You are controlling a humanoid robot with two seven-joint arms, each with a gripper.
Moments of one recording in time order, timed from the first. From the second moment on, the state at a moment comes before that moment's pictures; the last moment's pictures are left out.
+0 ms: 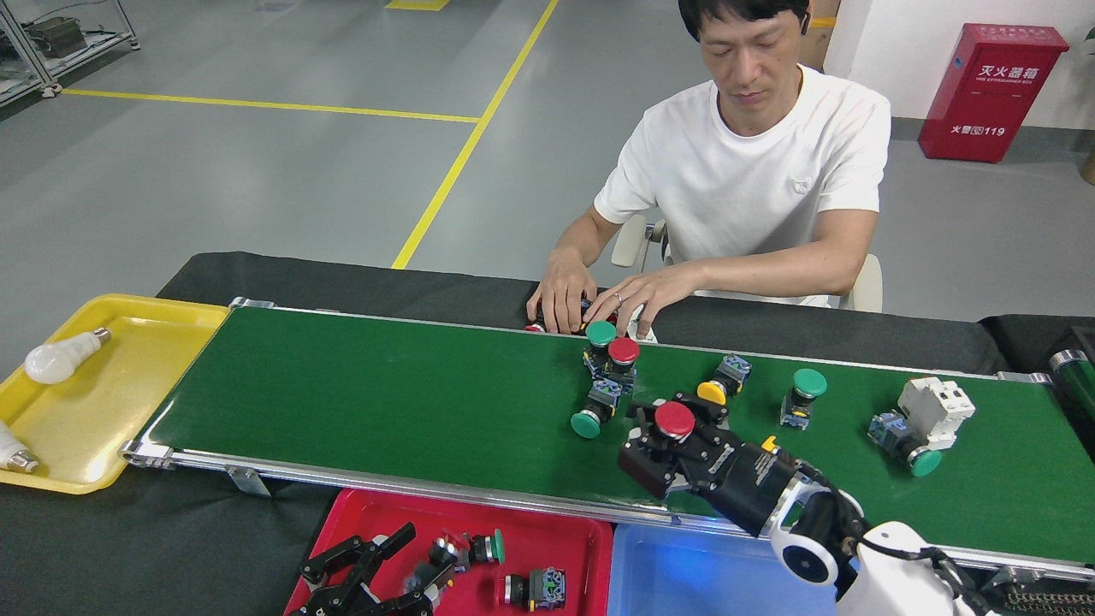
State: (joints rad) left arm 0.21 0.05 0.10 -1.76 -1.43 -0.78 -0.18; right arm -0.36 -0.28 0.68 -1.46 0.82 -0.35 0.04
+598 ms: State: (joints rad) left arm 0.19 0.06 0.22 -1.56 -1.65 -0.41 0.19; right arm -0.39 -0.26 0.75 -1.55 0.82 -0.24 0.07
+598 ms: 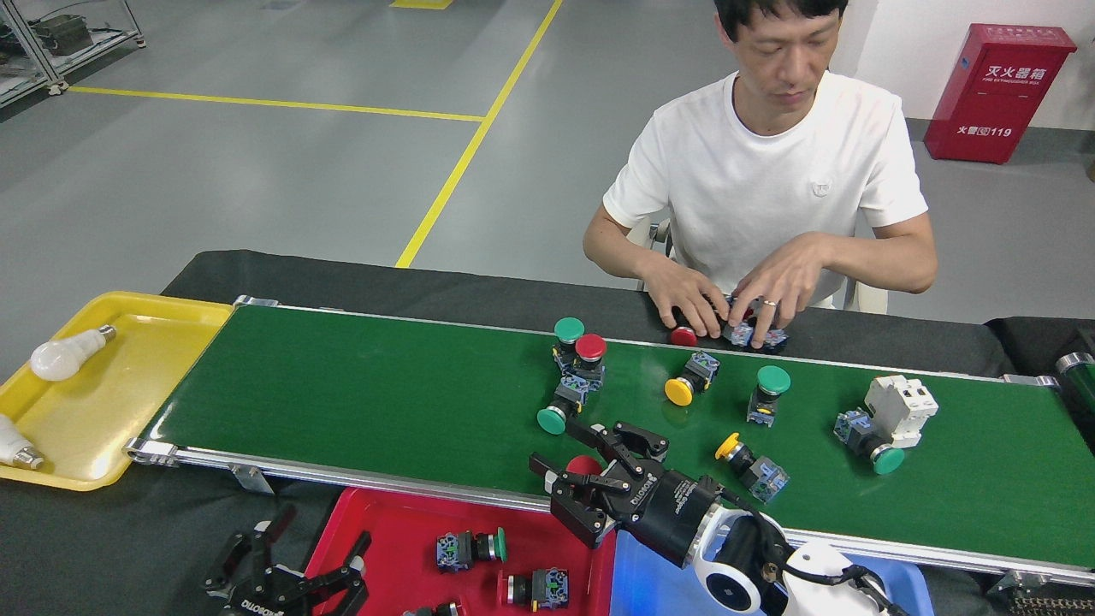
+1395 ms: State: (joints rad) left arm -0.05 0.18 0.19 -1.44 -1.49 -0.71 0.01; right arm -0.39 -0.33 0.55 -1.60 0.83 0.14 0.08
